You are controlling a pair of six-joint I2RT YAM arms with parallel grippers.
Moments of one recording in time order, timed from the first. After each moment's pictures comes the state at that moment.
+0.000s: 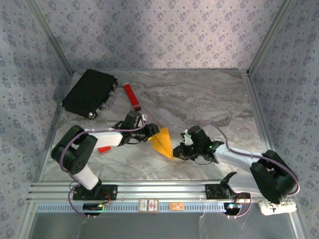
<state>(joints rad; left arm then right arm) -0.63 1.61 0.69 0.20 0.44 -1.07 0.67 1.22 0.44 -0.08 -0.54 0.86</state>
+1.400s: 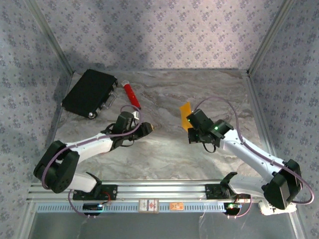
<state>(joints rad) -0.61 1.38 0.61 0.08 0.25 -0.93 0.70 1.18 0.95 -0.90 0.22 0.50</state>
